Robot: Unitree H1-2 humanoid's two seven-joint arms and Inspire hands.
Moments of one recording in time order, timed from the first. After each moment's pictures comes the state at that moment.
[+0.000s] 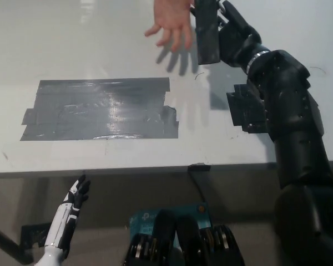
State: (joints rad) left_arm -0.05 0.16 0.01 0.28 0.10 -0.34 -0.02; right_arm -1.13 0.02 -0.44 0.86 0.66 0.47 0.04
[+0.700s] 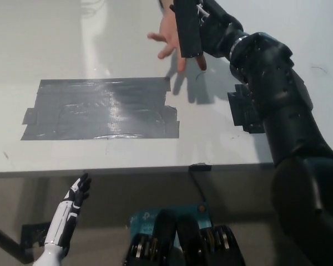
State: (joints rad) left_arm -0.05 0.17 0.00 0.25 0.10 -0.31 -0.03; right_arm -1.28 0.01 -0.43 1.07 0.60 0.43 0.00
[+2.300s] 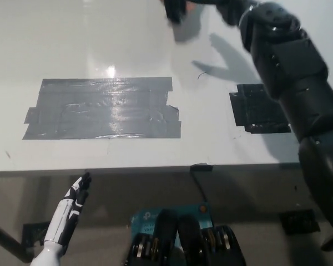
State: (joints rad) left_arm -0.05 0.18 0.00 0.21 0.15 -0.26 -0.03; right_arm -1.35 -0.12 0.03 1.08 0.16 0.12 0.10
